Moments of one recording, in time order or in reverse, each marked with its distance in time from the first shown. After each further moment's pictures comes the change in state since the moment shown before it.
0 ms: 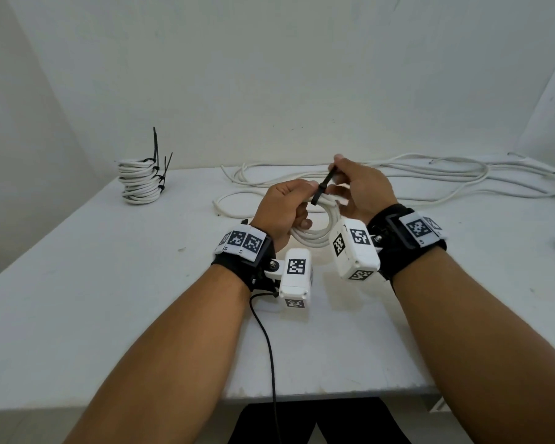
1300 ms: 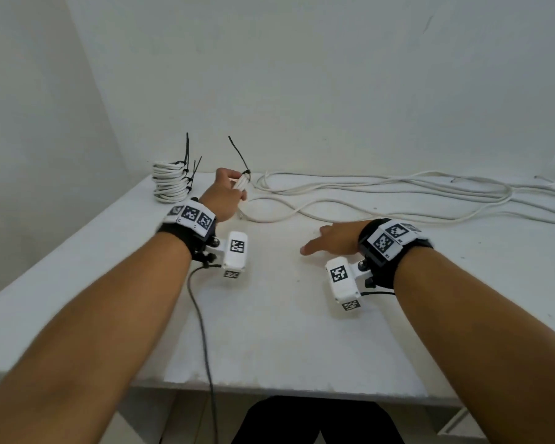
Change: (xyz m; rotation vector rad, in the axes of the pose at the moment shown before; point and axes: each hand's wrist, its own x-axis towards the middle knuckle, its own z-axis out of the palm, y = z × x) left_hand 0.030 0.027 -0.149 0.766 0.347 -0.033; right_hand 0.004 0.027 0.028 -1.477 -0.485 0.322
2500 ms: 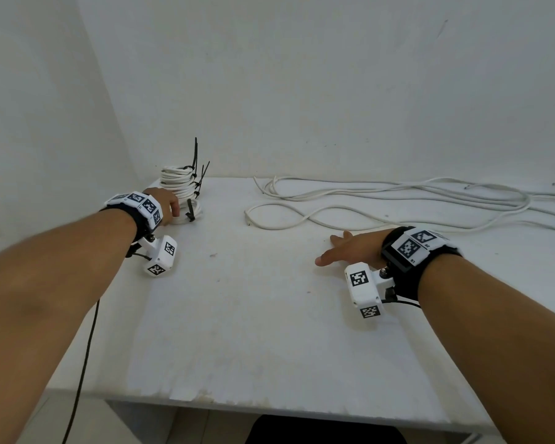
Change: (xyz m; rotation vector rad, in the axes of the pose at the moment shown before) left_hand 0.035 -0.070 -0.120 1.078 -0.146 -0.091; right_hand 0.027 0.019 0.004 0.257 -0.139 0.013
